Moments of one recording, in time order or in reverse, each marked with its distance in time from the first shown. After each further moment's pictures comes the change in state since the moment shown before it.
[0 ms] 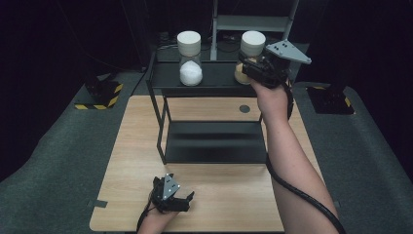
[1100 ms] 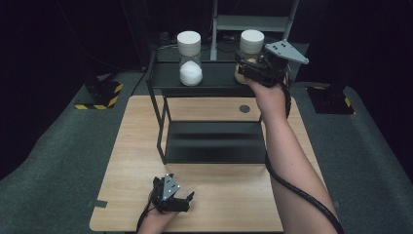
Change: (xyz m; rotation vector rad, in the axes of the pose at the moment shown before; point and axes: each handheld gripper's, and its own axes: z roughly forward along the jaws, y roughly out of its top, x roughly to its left) left arm 0.000 0.000 0.000 -0.002 0.000 0.004; right arm 0.006 -0.005 0.006 -0.008 -0.034 0.054
